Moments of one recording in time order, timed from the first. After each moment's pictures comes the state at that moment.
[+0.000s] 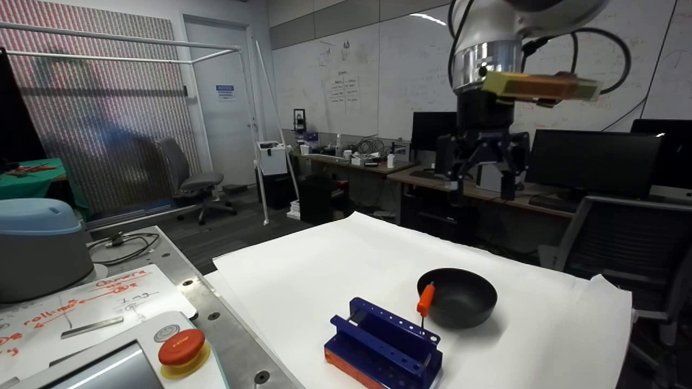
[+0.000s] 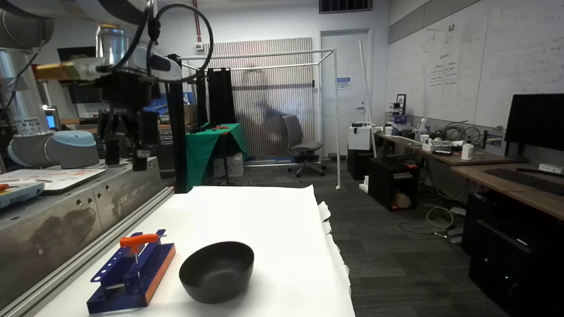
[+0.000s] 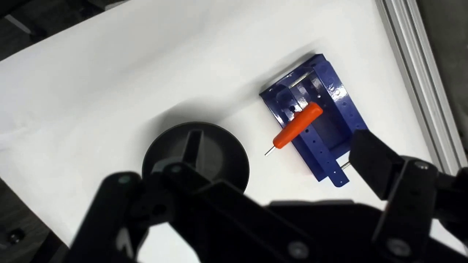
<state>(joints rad) 0.01 -0.03 0.12 -2.00 0.11 1.83 0.56</state>
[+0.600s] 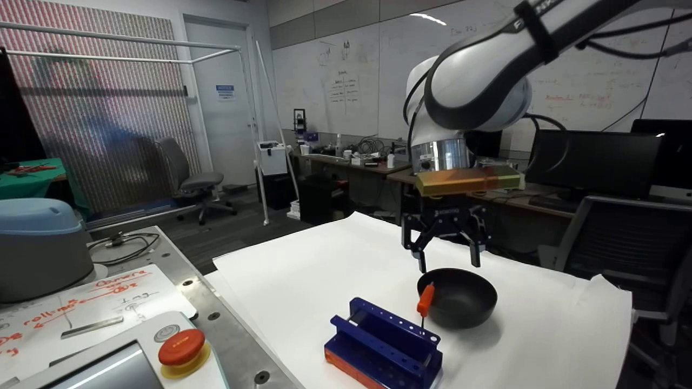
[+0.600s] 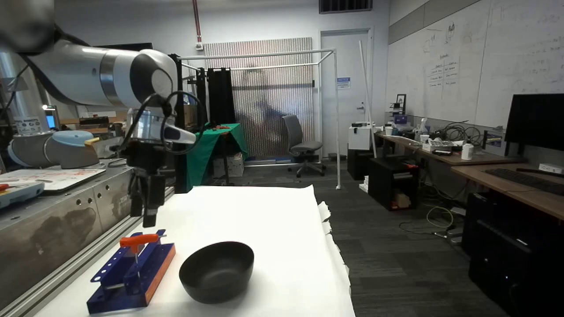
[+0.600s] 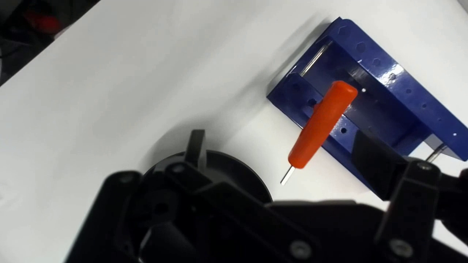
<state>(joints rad) 0.06 0.27 0.09 -1.94 0.11 1.96 0.80</state>
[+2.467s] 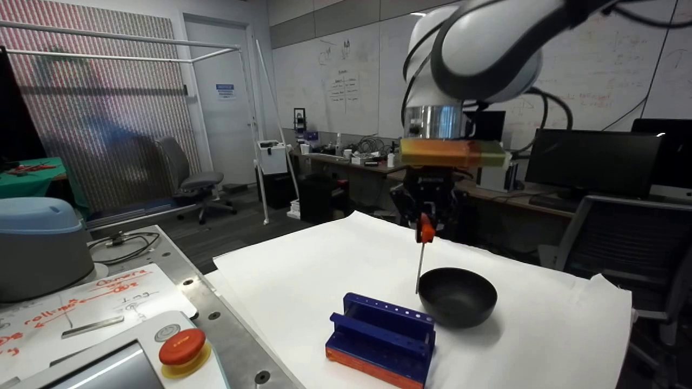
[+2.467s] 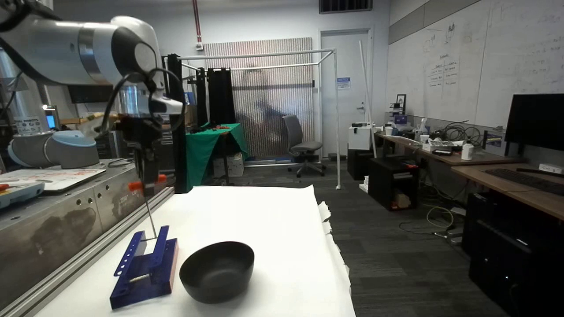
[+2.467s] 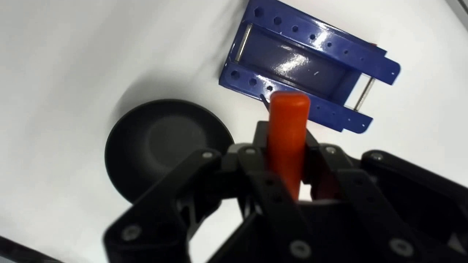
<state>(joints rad) 0.15 0.18 0.03 -1.93 0.05 2.09 0.96</state>
